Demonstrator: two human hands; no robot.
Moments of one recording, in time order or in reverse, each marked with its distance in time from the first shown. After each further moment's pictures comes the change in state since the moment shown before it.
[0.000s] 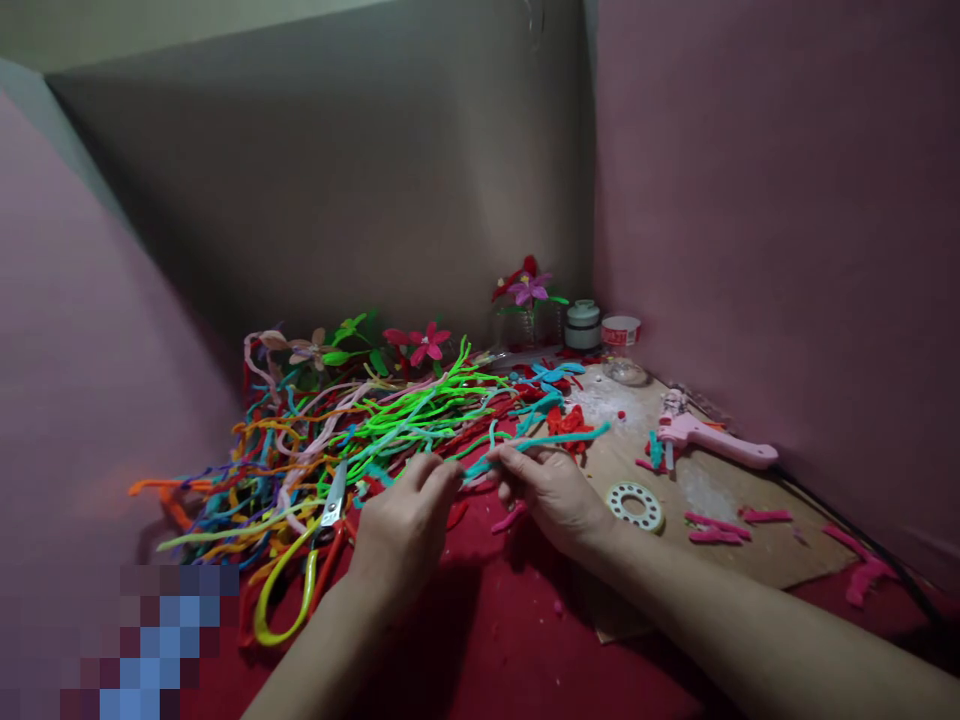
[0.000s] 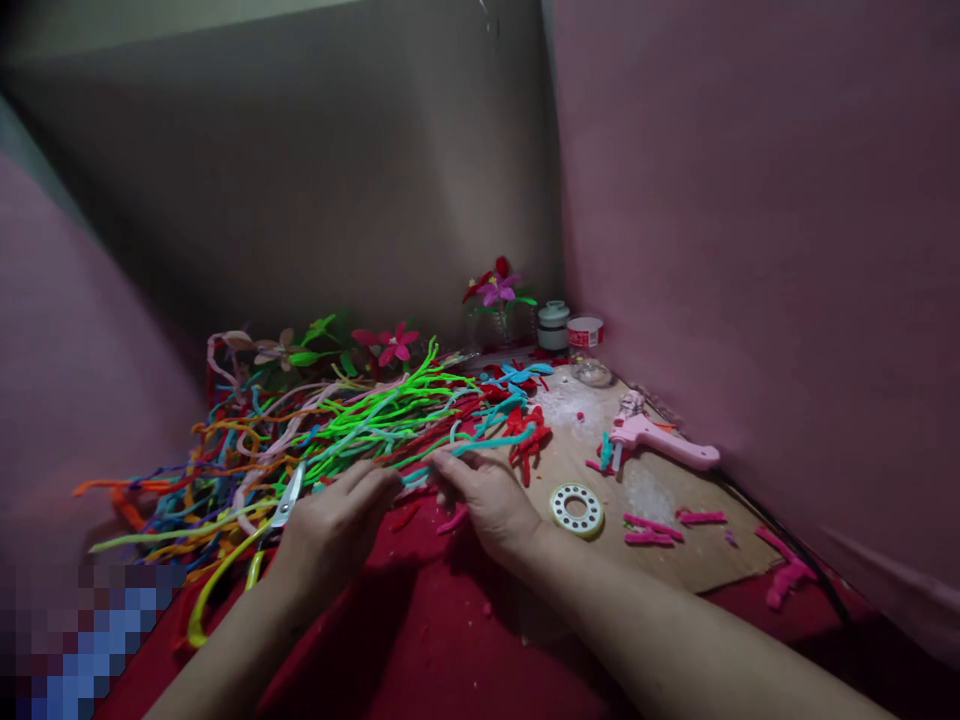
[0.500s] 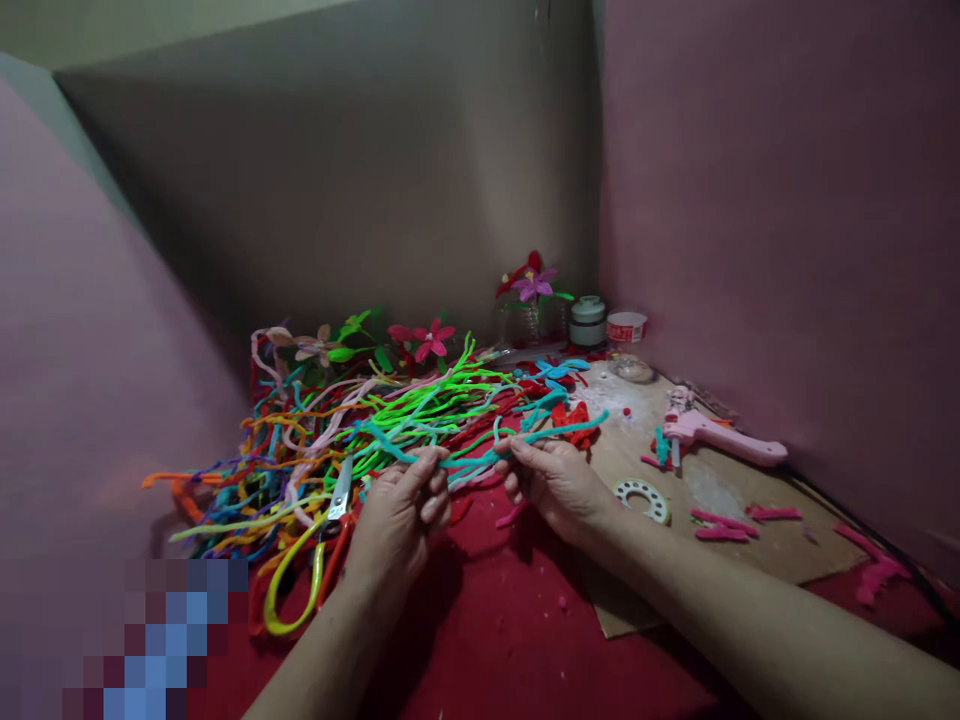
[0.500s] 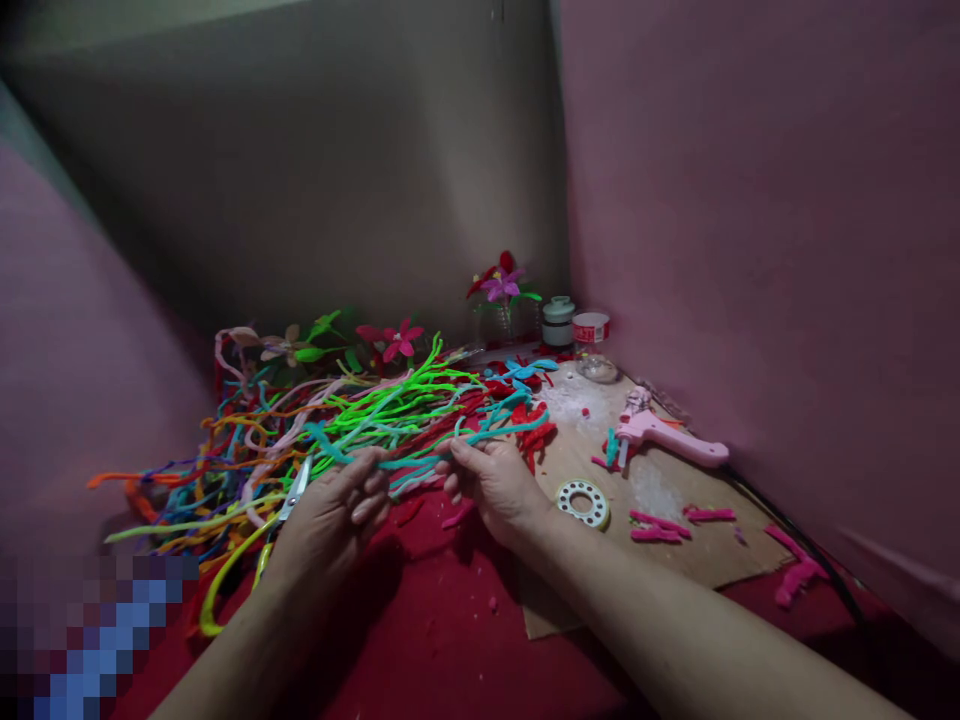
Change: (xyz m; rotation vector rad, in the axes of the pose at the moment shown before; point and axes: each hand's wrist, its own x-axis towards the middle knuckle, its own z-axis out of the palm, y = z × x) left_hand 0.007 -0.006 0.010 -0.852 0.034 -0.496; right_hand 0.005 -0.002 -0.004 0.219 0.027 0.137
